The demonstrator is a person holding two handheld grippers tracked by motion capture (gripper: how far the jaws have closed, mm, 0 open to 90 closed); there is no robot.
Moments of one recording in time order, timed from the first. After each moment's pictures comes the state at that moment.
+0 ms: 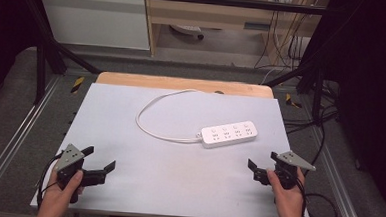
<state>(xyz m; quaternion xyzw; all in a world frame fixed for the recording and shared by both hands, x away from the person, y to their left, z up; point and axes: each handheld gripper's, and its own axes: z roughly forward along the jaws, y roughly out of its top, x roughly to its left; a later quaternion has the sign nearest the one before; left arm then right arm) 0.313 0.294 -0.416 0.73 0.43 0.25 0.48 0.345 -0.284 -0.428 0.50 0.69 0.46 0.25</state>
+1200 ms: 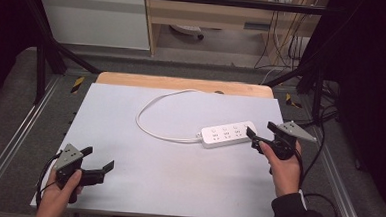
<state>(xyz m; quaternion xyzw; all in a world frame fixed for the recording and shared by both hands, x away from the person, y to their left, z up) 0.315 0.298 -0.418 0.73 0.44 0.24 0.47 0.397 -0.265 -0.366 0.48 0.66 0.51 0.29</state>
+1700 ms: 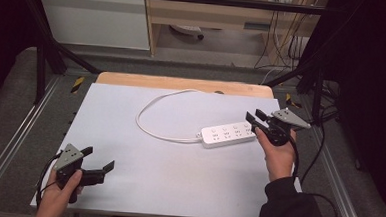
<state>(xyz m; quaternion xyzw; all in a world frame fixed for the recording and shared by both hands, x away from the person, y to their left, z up) 0.315 0.297 -0.418 0.73 0.44 0.24 0.47 0.425 -0.251 -0.350 0.45 0.66 0.52 0.30</state>
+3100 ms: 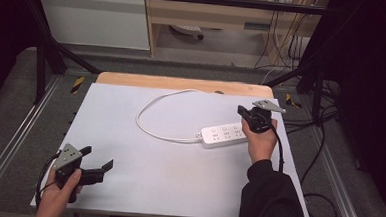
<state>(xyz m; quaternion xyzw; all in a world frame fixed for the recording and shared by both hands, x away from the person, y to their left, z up) 0.316 0.299 -0.419 0.72 0.44 0.25 0.47 0.483 -0.223 -0.380 0.48 0.68 0.48 0.28</state>
